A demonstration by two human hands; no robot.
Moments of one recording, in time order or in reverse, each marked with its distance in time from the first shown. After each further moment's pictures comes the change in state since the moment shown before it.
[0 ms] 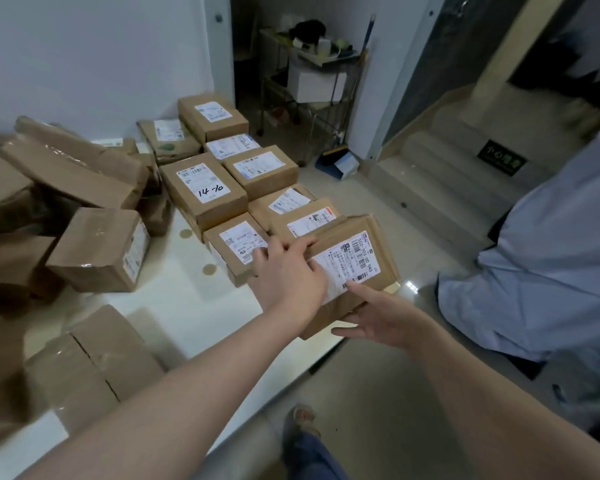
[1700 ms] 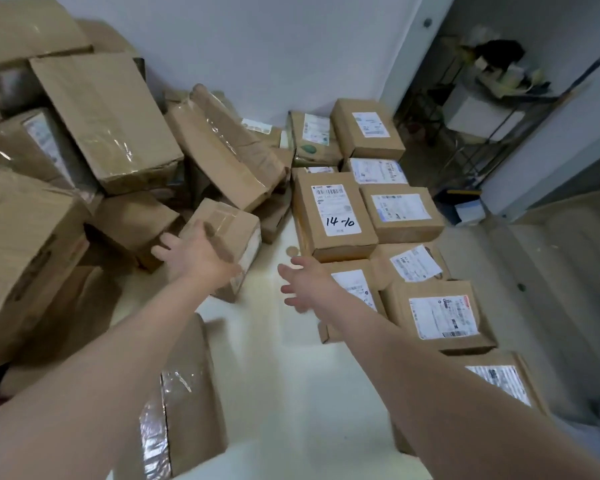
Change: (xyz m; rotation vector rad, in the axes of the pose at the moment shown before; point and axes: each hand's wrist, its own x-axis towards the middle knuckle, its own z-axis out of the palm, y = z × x) left_hand 0.156 -0.246 -0.109 0.151 0.100 -0.766; right_hand 0.231 -0.041 0.263 -0.762 -0.010 0.068
